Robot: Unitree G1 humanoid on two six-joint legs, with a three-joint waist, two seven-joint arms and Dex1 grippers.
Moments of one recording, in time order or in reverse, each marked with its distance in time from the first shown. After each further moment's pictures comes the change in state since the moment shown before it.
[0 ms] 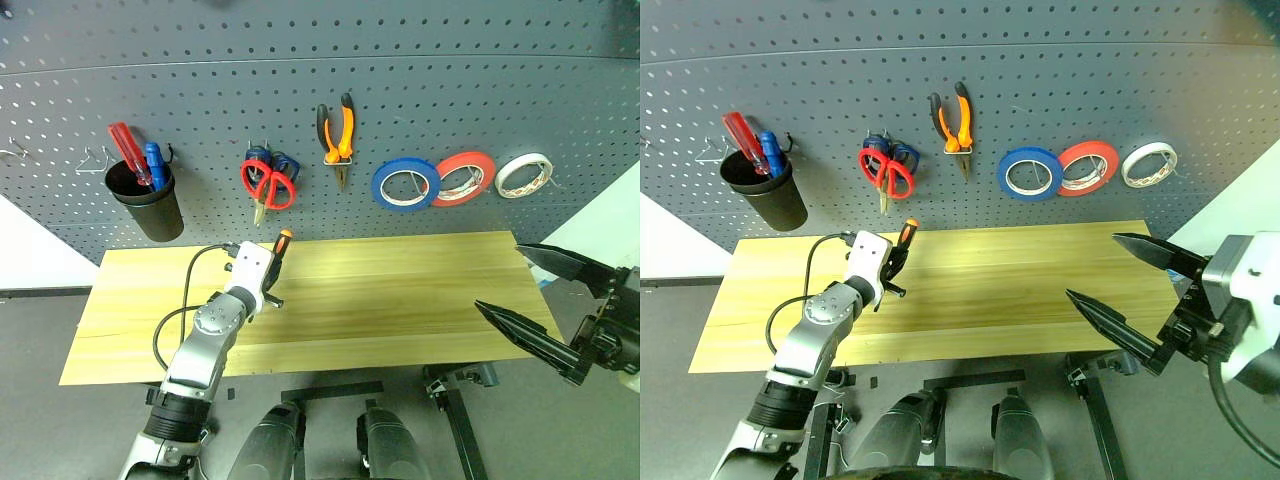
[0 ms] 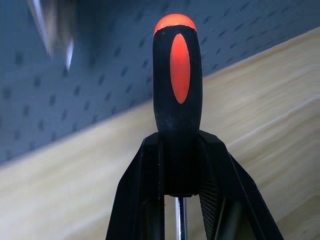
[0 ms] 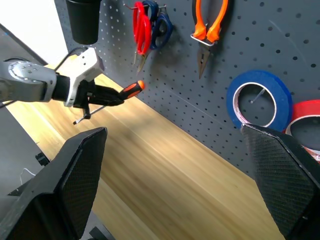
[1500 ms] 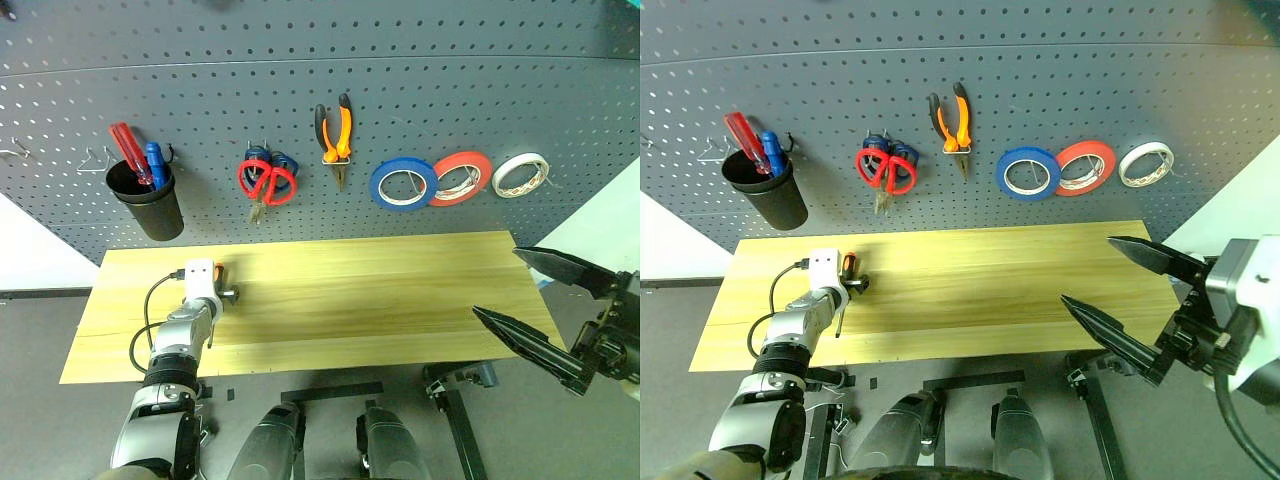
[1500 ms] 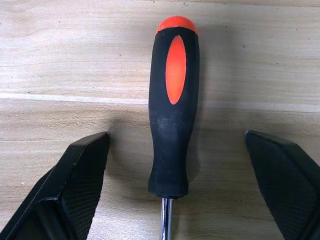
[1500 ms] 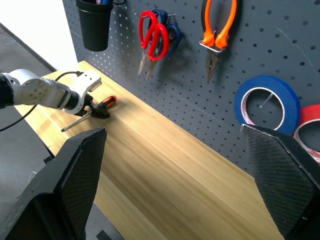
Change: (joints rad) left arm -0.269 -0.023 0.342 0.724 -0.100 0.114 0.211; right arm 0.054 -0.012 -0.064 -0.043 0.102 -0.001 -0.035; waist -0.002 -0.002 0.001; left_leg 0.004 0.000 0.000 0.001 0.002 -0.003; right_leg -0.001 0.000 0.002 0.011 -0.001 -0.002
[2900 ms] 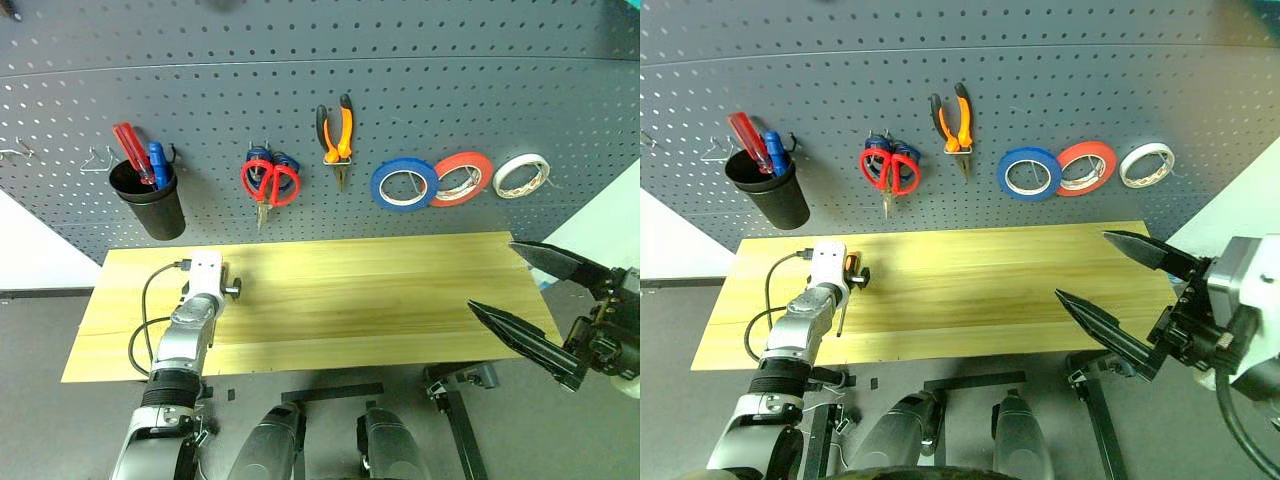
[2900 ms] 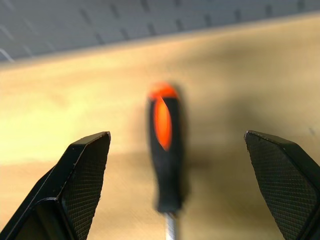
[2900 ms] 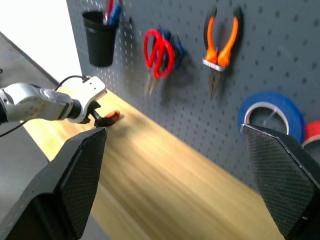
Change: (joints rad) left arm 0.111 -0.009 -0.086 -0.262 0.088 0.026 0.008; right arm -0.050 0.036 0.064 -0.001 -0.018 -0.008 -0.007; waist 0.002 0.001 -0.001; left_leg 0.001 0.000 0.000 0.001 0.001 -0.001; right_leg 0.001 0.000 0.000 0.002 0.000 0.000
